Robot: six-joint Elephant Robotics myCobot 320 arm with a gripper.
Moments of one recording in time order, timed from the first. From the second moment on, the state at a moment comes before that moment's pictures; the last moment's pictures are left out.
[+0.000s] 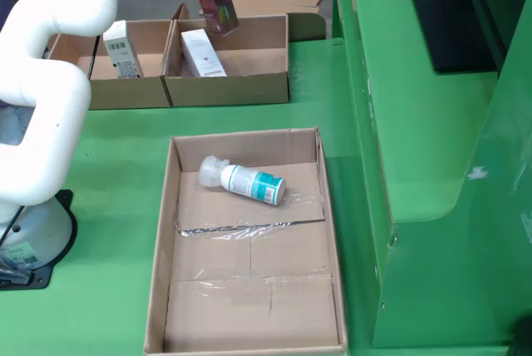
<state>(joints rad) 1.31 -1.23 -0.03 0.50 0.96 0.04</state>
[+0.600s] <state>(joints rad) 1.28 -1.28 -0.03 0.50 0.96 0.04</state>
